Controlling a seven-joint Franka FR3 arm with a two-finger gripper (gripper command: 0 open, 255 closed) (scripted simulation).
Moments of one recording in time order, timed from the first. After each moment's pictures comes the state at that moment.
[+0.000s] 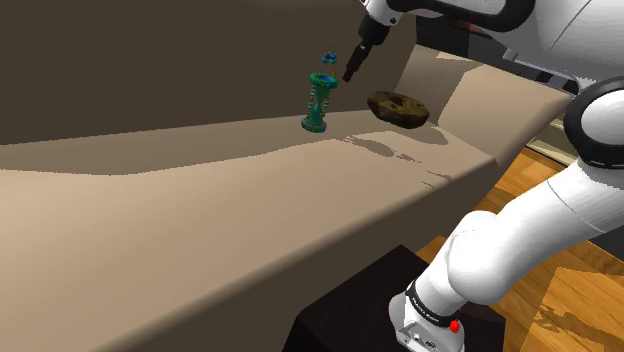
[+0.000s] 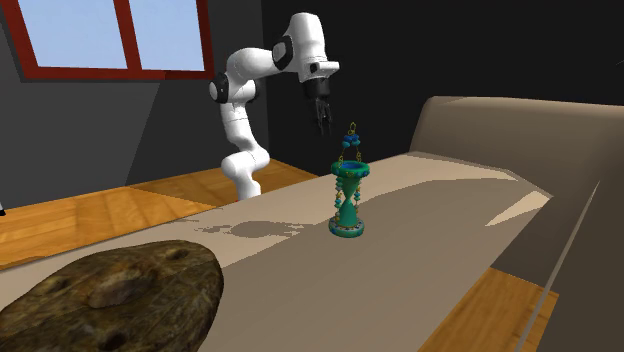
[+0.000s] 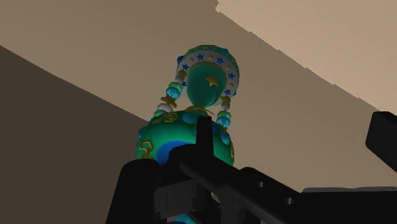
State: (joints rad) arm 0.06 -0.25 -0.26 -1.76 -0.09 1.79 -0.55
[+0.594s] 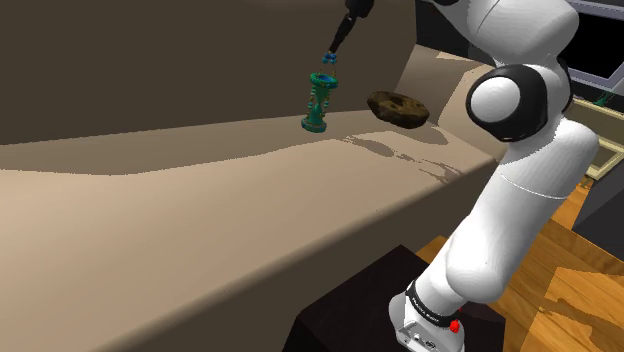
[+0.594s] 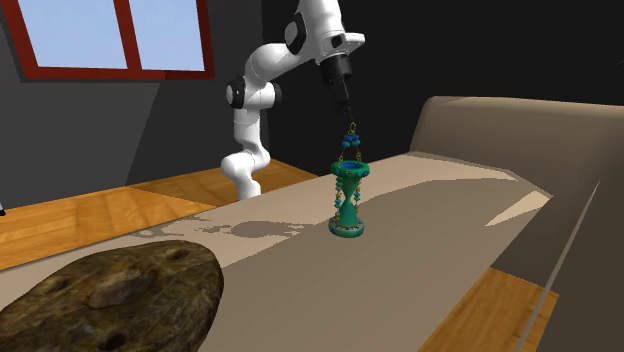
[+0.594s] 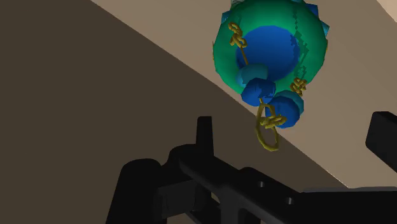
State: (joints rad) arm 0.02 0.13 -0.36 -1.22 0.12 1.69 -0.81
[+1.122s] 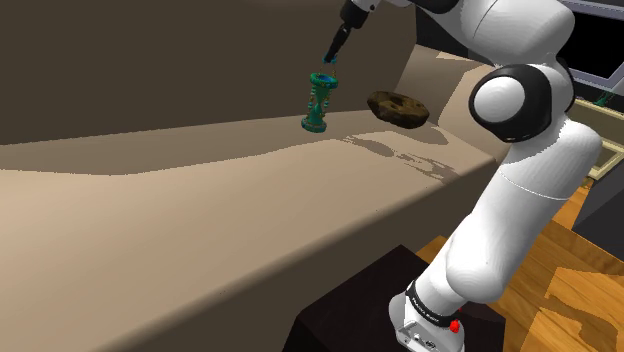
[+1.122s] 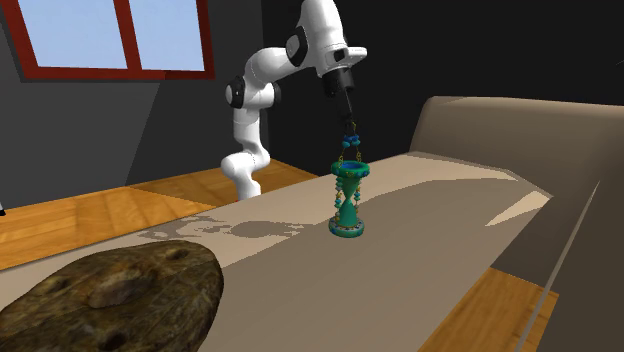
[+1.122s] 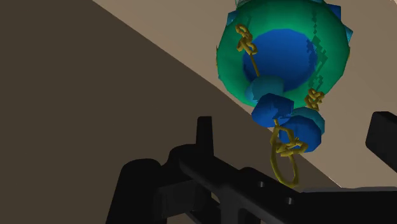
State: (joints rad) arm 0.02 0.11 -0.35 -1.33 0.12 1.79 -0.84
